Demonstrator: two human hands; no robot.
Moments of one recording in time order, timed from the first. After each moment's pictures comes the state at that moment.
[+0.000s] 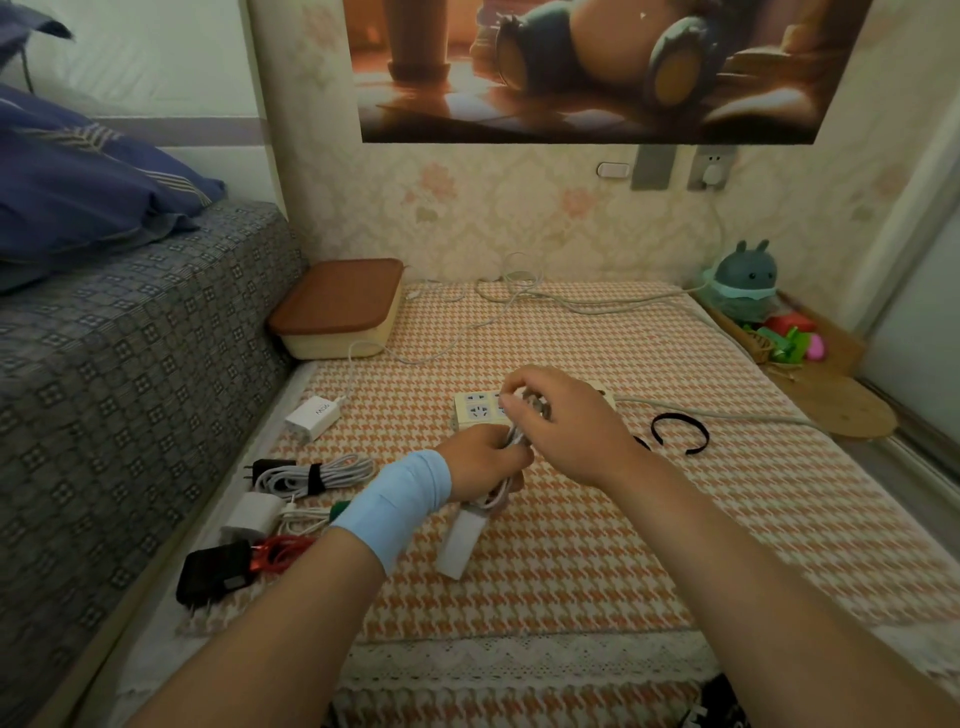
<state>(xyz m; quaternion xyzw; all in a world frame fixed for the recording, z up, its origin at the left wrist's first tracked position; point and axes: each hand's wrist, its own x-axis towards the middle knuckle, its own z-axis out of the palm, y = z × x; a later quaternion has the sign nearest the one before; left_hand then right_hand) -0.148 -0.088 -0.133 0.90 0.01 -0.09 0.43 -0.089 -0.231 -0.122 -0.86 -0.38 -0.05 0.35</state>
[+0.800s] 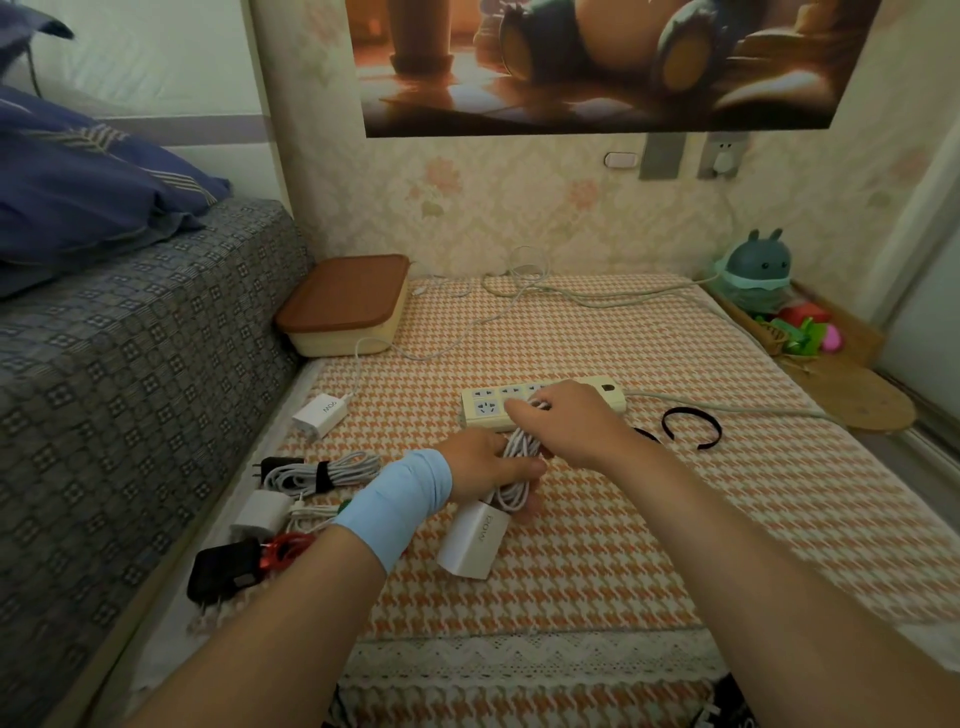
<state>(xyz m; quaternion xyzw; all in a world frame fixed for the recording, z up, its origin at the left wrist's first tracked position) -0.141 -0.072 -0.150 0.91 0.05 -0.14 0.39 -0.067 -0.222 -0.136 -0.87 -0.30 0.07 0.38</state>
